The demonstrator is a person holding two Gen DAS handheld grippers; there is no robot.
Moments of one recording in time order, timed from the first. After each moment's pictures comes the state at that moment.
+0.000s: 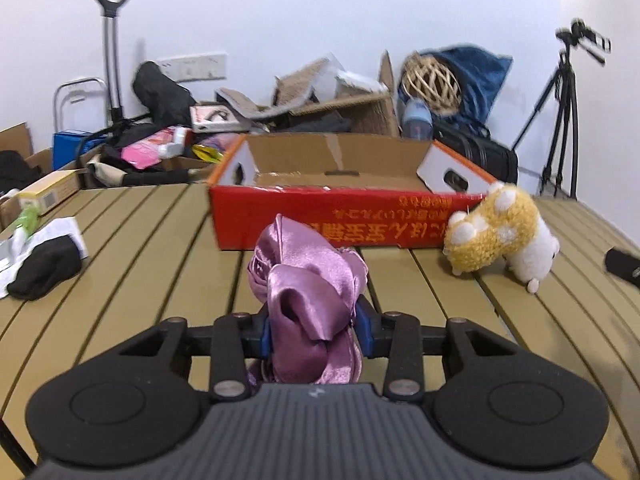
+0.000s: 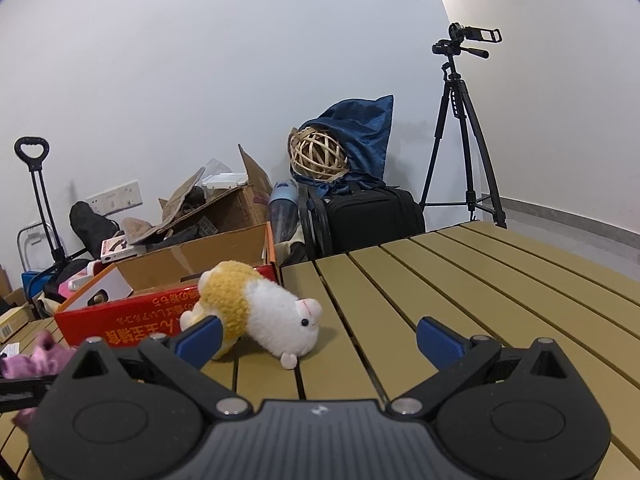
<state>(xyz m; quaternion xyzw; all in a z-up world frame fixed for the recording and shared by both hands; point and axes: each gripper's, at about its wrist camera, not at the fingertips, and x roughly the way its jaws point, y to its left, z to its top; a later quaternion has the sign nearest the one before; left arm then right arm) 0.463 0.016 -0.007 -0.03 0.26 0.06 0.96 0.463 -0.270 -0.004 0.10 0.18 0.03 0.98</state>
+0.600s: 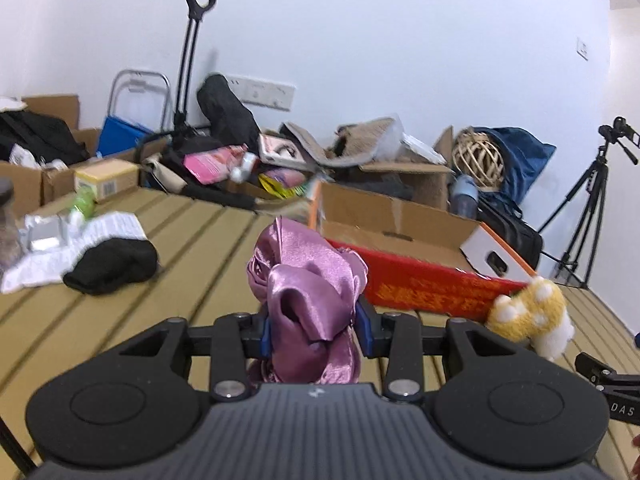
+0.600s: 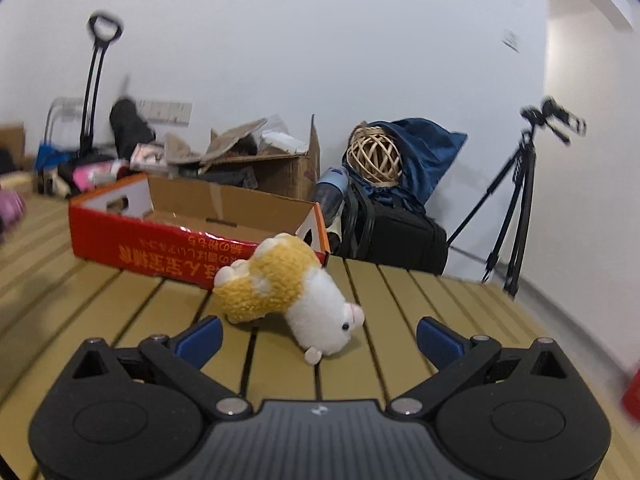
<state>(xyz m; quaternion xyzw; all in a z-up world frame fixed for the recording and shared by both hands) 0.432 0.095 0.023 -0.12 0.20 0.11 0.97 0.470 -0.199 0.013 -0.13 0.19 0.06 0.97</state>
